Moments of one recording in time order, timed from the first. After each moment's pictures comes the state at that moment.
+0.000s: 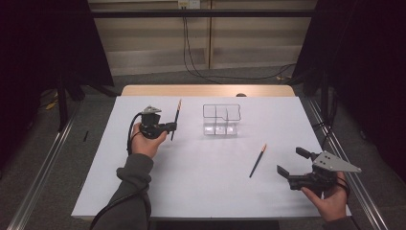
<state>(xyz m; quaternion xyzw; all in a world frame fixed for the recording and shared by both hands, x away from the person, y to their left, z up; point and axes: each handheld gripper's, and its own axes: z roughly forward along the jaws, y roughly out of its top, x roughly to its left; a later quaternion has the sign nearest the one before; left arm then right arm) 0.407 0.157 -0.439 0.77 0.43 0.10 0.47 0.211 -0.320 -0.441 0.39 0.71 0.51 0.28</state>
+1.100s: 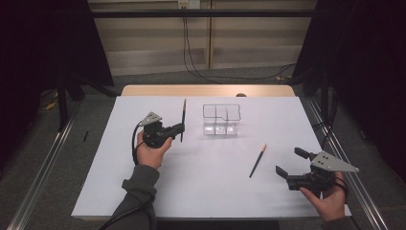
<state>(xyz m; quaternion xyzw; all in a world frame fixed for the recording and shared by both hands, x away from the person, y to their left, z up) 0.374 0.140 -0.439 0.73 0.38 0.09 0.56 0.211 -0.317 -0.442 0.39 0.72 0.51 0.28</state>
